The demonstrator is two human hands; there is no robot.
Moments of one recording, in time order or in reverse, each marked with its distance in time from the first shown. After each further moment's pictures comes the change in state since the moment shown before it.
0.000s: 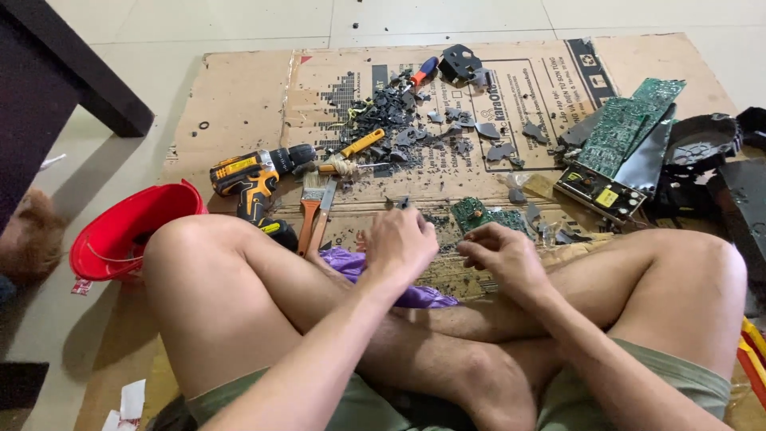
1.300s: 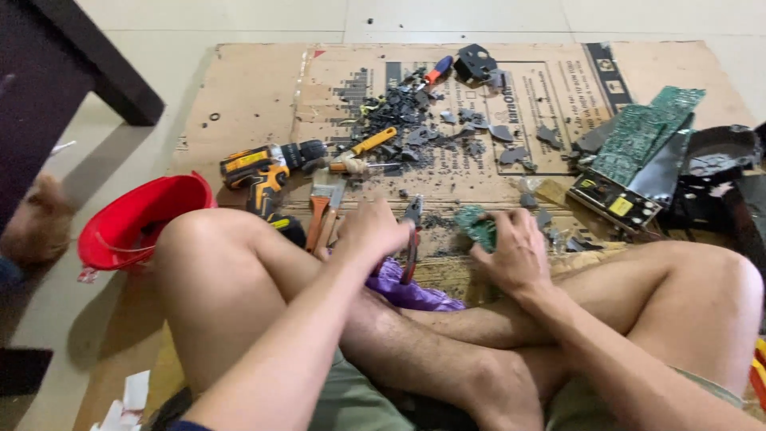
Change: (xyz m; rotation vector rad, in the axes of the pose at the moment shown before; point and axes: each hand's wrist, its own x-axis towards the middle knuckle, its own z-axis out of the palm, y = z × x) left_hand 0.002 -0.008 -0.072 0.244 -0.104 -0.124; right_hand 0.048 0.036 0.003 -1.127 0.242 -0.241
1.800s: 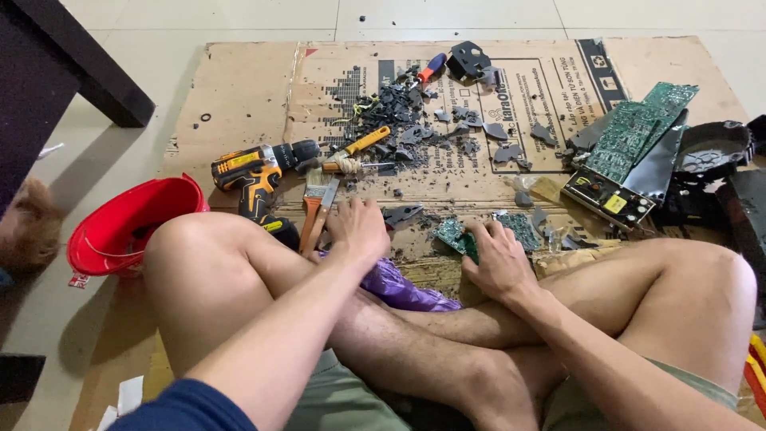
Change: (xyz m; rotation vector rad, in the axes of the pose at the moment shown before) left_hand 0.062 -0.037 0.052 0.269 0.112 0.064; right_hand -0.006 -0.006 0.007 0.024 -0.201 -0.150
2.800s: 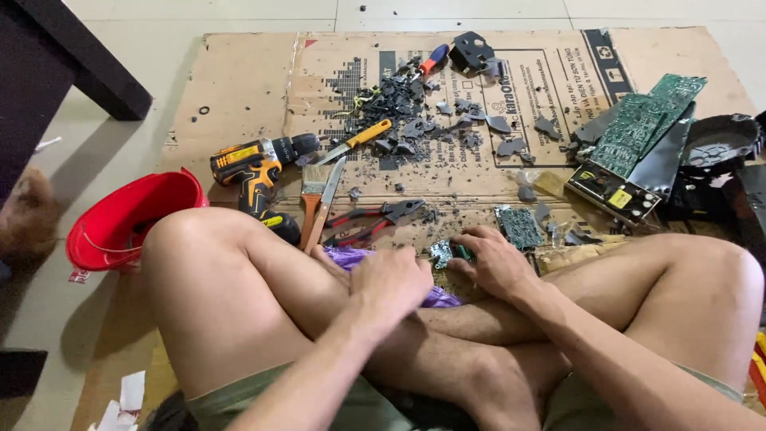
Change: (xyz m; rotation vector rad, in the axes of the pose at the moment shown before) left_hand -0.102 0.047 -0.030 -0.294 -0.277 -0.027; right_hand -0.006 -0.012 -0.020 0.040 -0.197 -0.117
